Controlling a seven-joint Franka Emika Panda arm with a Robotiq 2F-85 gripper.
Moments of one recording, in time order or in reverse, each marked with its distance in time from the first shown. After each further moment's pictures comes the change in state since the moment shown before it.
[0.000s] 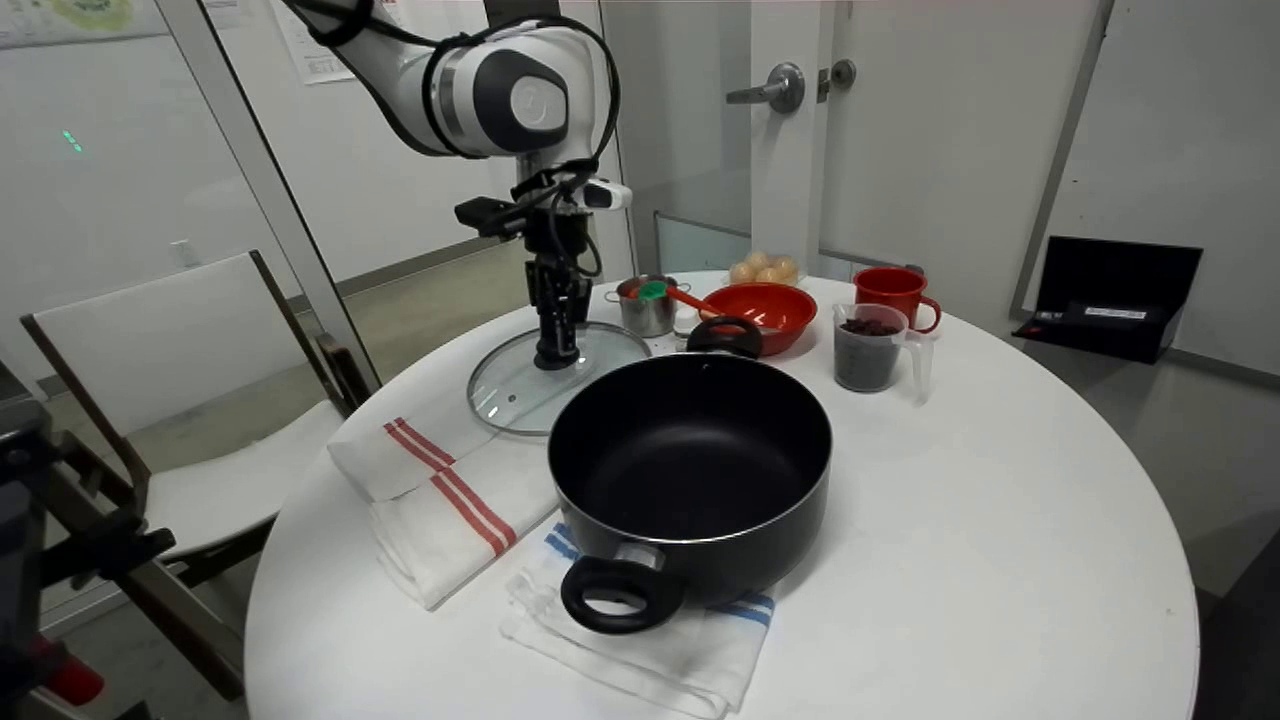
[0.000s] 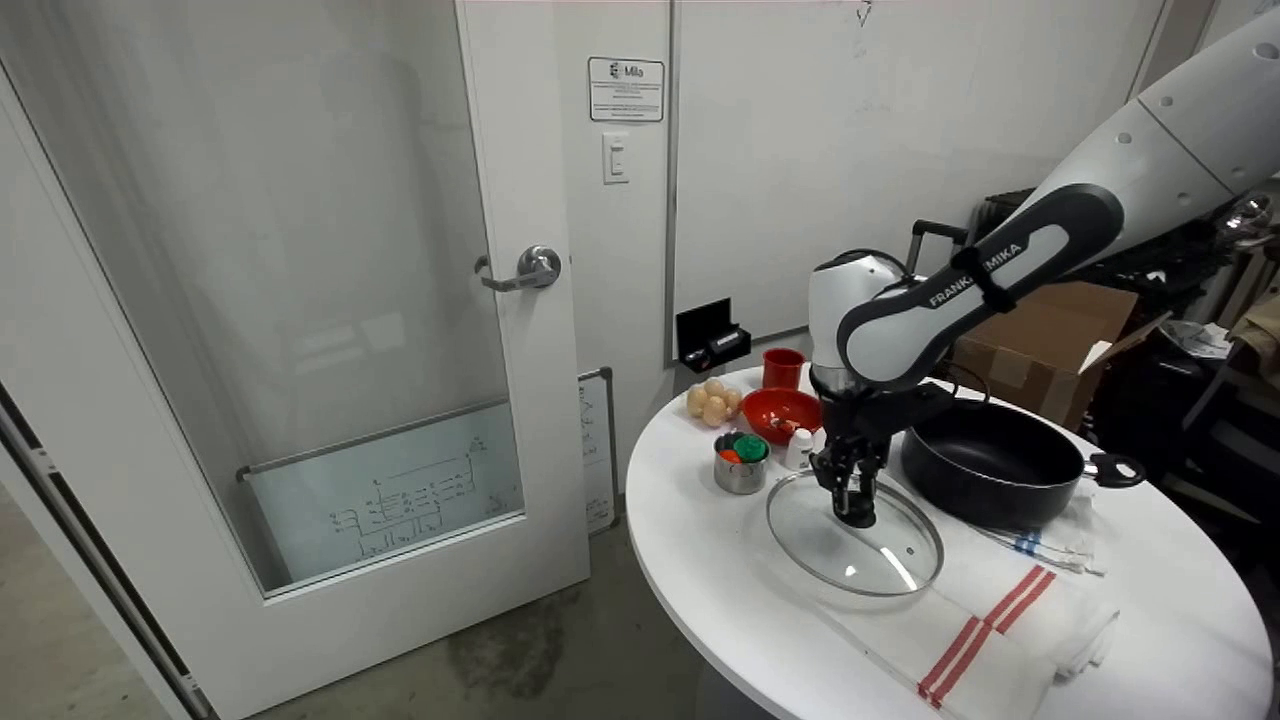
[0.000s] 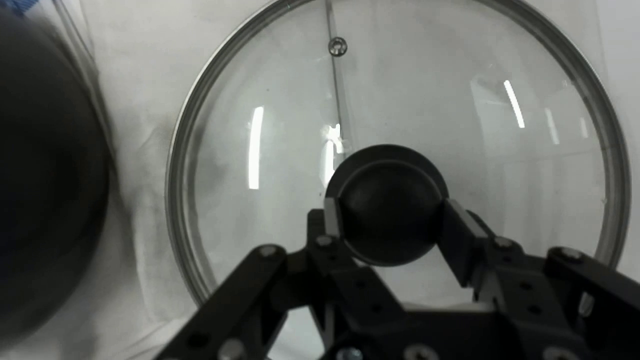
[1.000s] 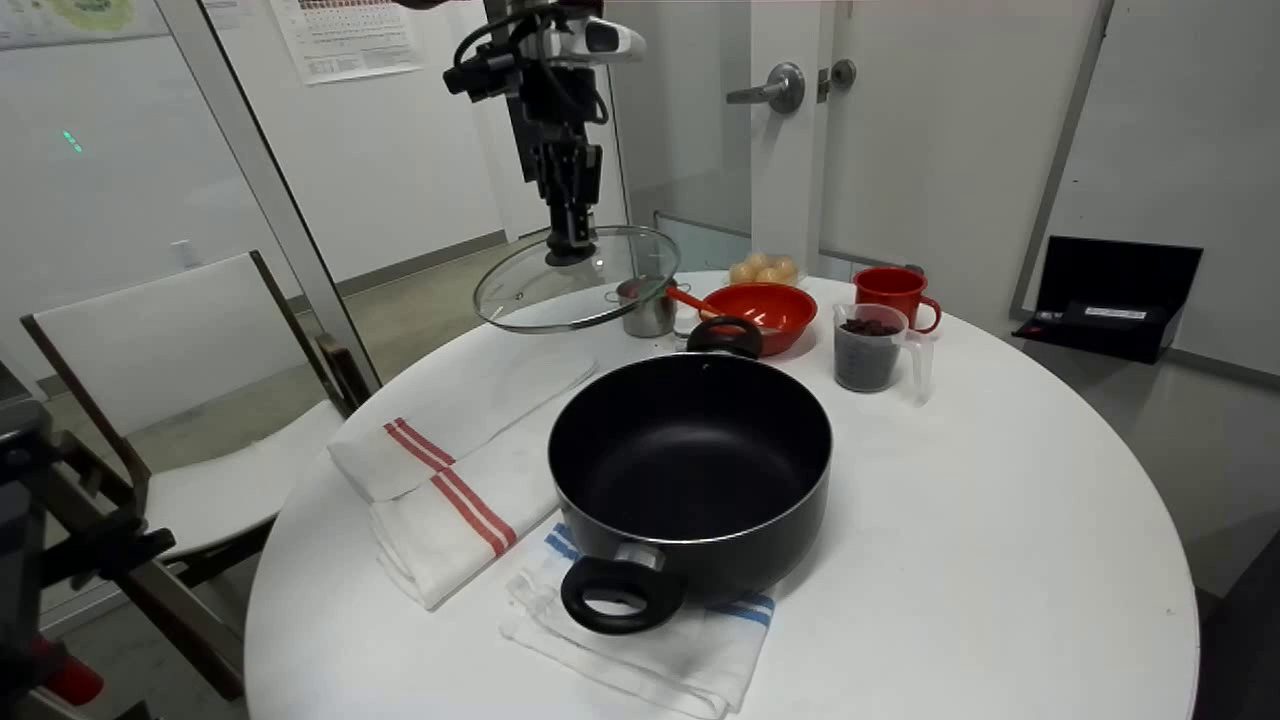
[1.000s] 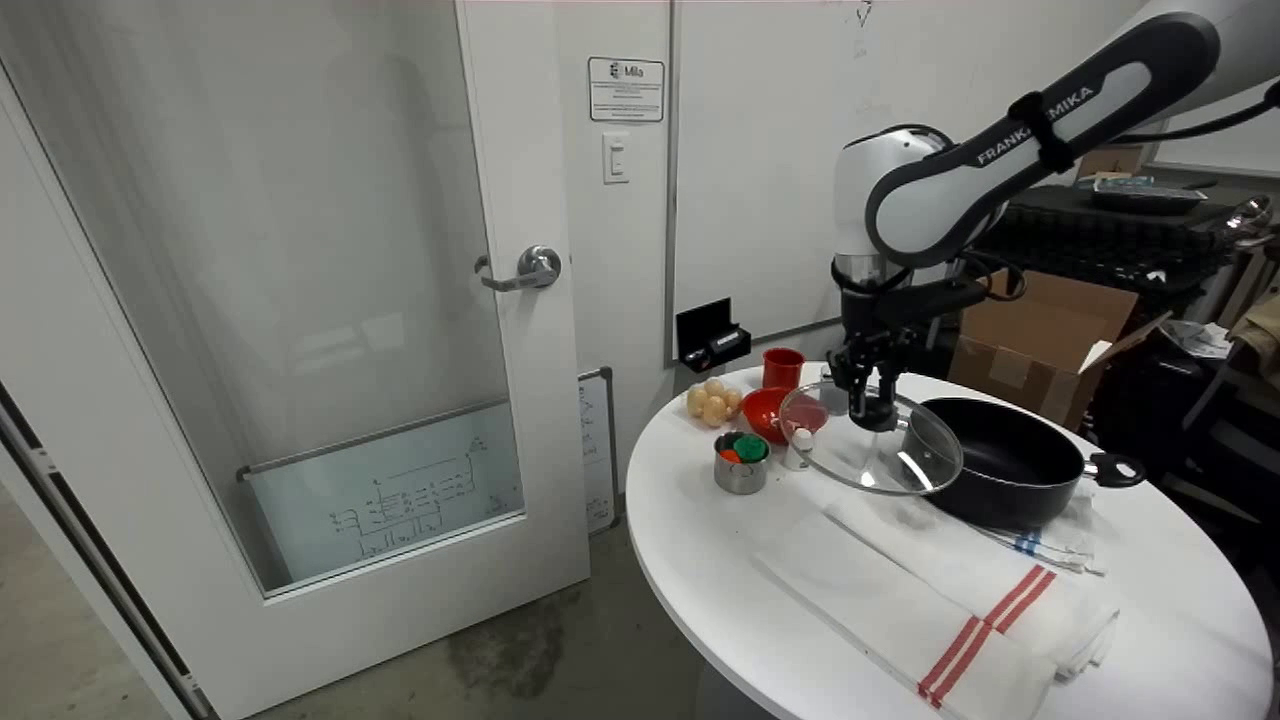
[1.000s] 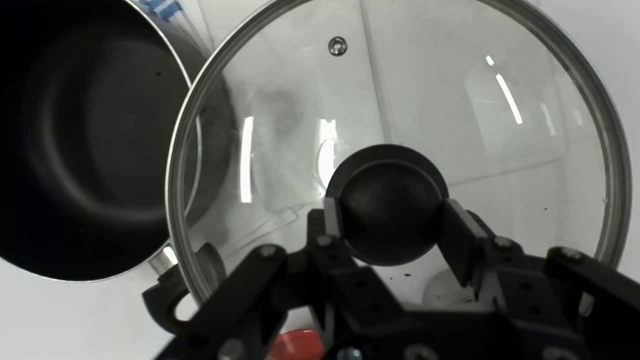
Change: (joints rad) arm -0.001 -0.304 -0.059 -0.173 0.001 -0.071 0.034
